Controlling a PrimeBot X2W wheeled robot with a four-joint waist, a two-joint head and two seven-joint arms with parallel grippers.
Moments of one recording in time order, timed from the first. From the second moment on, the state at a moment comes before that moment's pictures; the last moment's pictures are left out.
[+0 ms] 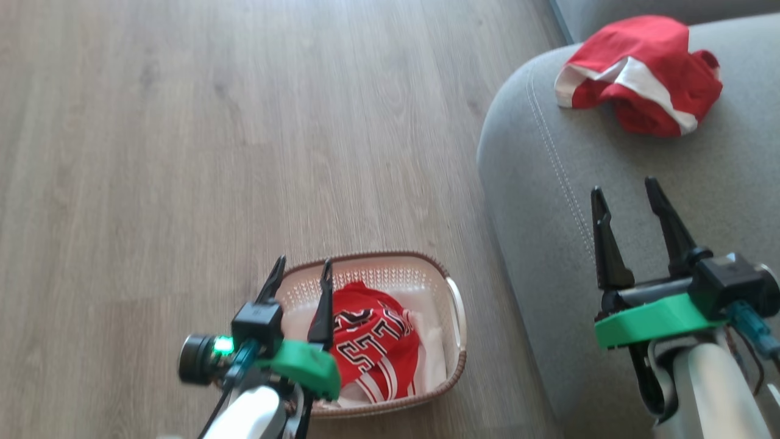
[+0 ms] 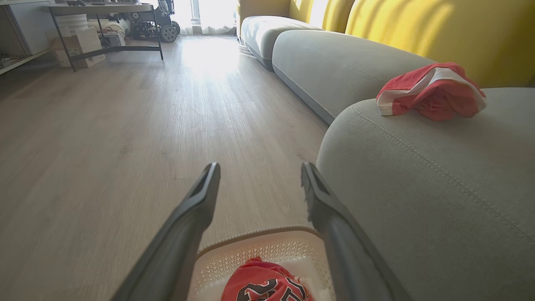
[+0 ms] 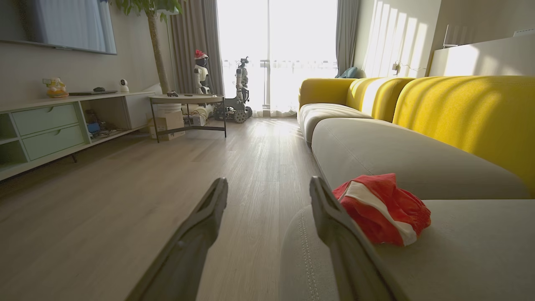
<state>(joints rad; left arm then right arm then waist) -0.39 0.16 -0.73 0.43 -0.51 0.35 -0.25 -0.12 -0.05 -0.01 0.07 0.08 0.13 -0.26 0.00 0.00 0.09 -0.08</state>
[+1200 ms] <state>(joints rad) 0.05 0.27 -0.46 0.13 -0.49 0.45 -0.25 -0.01 -0.05 0.07 0.24 0.11 0.13 -0.26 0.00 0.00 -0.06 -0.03</state>
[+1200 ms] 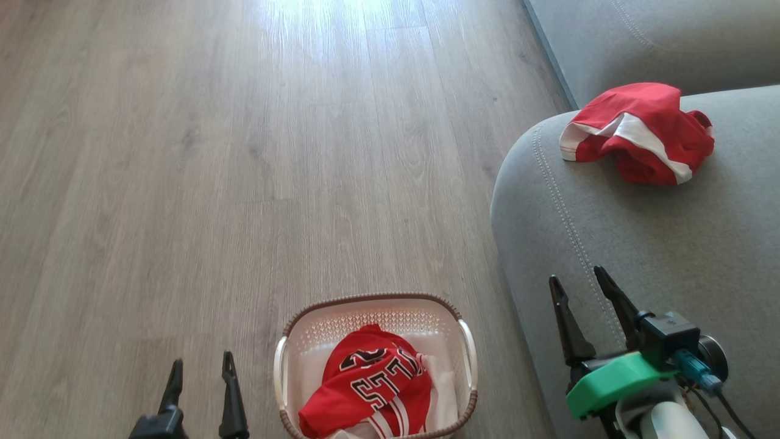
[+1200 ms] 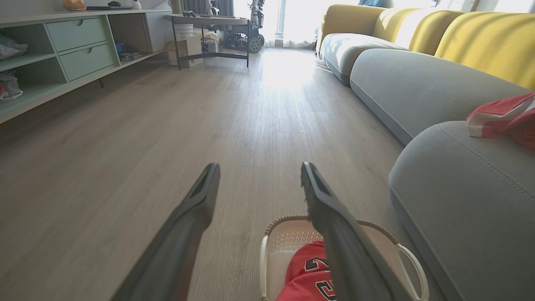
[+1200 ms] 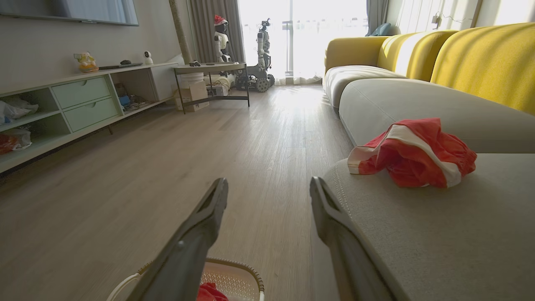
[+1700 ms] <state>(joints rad) 0.06 0.26 -0.44 0.13 -0.47 0.44 -0.25 -0.01 -0.05 0.07 0.25 0.11 0.13 -0.26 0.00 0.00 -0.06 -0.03</state>
